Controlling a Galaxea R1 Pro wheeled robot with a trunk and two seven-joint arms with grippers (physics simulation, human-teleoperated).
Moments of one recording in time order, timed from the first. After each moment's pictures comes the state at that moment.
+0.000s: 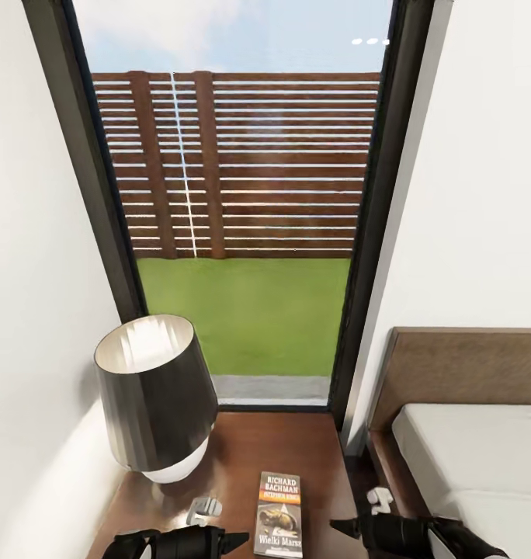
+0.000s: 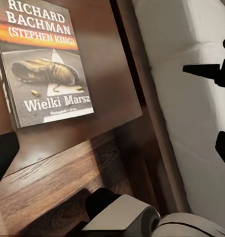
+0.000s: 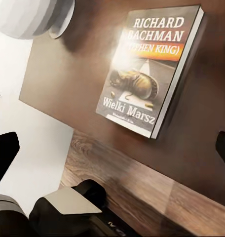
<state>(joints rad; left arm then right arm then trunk) -0.29 0.00 -0.01 -0.64 0.11 0.39 -0.86 -0.54 -0.20 0.12 -0.16 -0.21 0.18 0.99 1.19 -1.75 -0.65</state>
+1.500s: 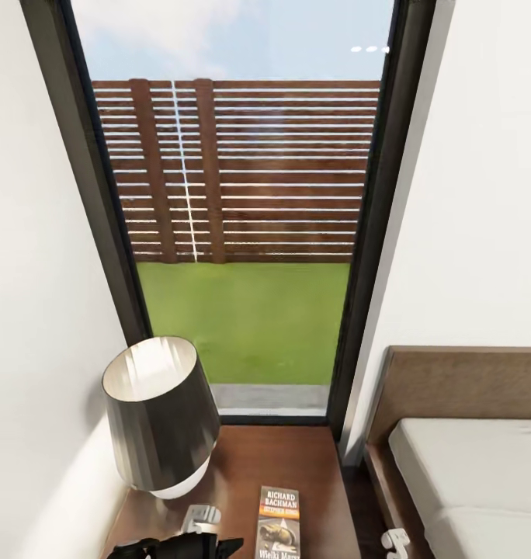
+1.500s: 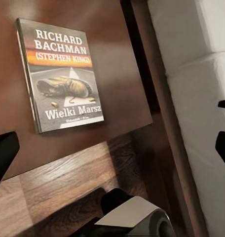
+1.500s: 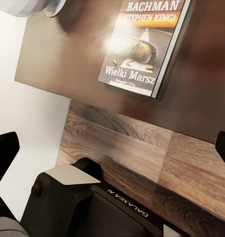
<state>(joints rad) -0.29 0.00 -0.01 -0.59 0.10 0.30 -0.74 -0.53 -0.20 0.12 0.08 -0.17 -0.05 0.97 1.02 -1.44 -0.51</state>
